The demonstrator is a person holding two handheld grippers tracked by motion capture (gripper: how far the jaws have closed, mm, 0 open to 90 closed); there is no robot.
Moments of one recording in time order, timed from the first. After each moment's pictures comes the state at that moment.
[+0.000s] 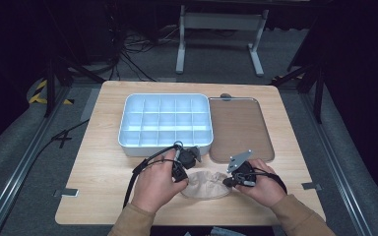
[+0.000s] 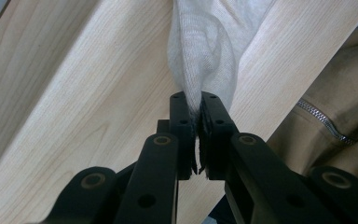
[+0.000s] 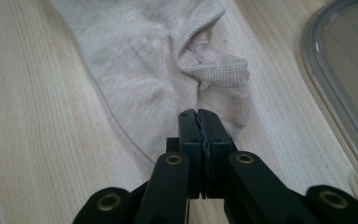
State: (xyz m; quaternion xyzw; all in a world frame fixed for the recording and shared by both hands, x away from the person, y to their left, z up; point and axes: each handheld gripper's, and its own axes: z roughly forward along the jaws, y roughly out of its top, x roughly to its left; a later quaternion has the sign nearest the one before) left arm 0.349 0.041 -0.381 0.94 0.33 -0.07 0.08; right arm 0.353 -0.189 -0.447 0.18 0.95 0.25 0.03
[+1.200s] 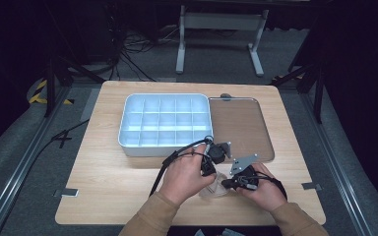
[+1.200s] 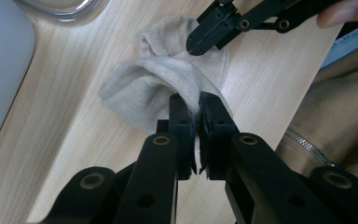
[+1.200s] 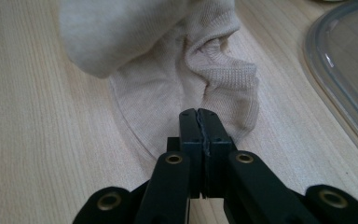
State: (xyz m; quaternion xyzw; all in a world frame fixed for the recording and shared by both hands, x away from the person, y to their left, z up) left arm 0.364 -0.032 -0.376 0.96 0.25 -0.05 0.11; right arm 0.345 -0.197 -0.459 0.19 0.93 0.31 0.04
